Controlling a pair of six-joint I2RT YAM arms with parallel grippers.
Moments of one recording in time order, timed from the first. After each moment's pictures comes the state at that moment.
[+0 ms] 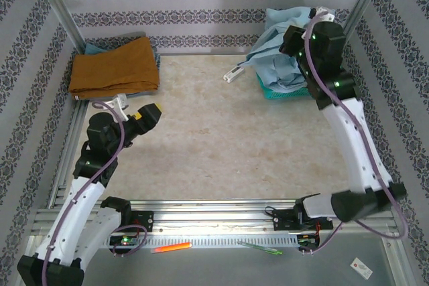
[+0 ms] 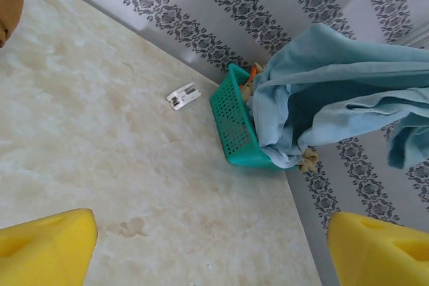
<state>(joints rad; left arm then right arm) -0.16 0.70 0.68 -0.22 0.32 -0.78 0.27 1.33 1.68 -0.50 0.12 0.41</state>
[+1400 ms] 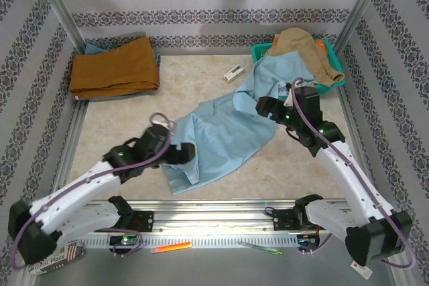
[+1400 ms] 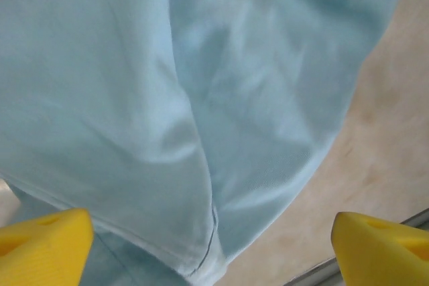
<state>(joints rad) -0.78 0.97 0.75 -0.62 -0.04 -0.69 0.24 1.03 0.92 -0.51 -0.15 0.58</state>
